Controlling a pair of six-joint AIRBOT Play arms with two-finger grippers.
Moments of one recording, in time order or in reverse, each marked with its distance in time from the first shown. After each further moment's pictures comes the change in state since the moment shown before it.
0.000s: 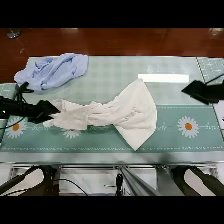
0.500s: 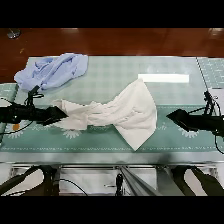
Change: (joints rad) left arm -0.068 0.000 -0.082 -0.006 0.117 0.161; right arm -0.035 0.160 -0.406 0.172 -0.056 -0.082
